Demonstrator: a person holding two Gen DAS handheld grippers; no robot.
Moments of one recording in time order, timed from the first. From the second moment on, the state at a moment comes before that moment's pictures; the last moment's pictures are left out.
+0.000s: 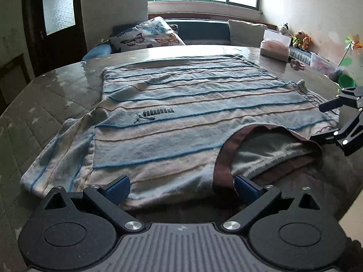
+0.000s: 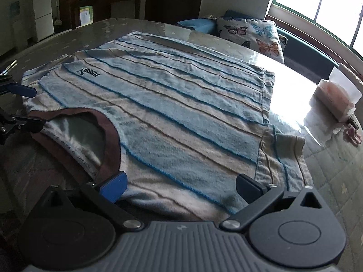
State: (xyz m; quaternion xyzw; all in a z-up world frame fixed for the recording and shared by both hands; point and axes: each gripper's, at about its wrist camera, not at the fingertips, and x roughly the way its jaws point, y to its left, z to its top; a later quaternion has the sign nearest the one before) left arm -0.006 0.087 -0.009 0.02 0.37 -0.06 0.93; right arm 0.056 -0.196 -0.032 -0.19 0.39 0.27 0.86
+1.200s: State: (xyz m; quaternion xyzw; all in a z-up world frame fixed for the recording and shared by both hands) left arm -0.005 0.240 -0.003 -0.14 0.35 0.15 0.91; right arm 0.043 -0.008 -0.025 -0.30 0.29 0.41 0.81
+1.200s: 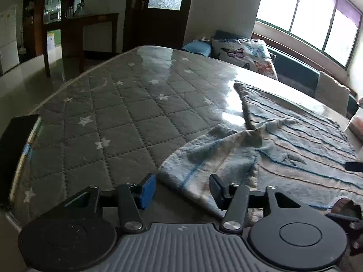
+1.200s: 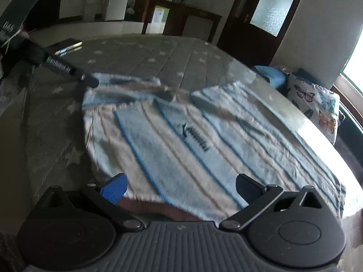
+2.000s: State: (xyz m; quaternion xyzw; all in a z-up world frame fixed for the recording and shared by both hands) left arm -0.005 0.242 -0.004 -0.17 0.34 0.15 0.91; right arm 0.046 0.081 -0.042 -0.29 0.30 0.44 0.80
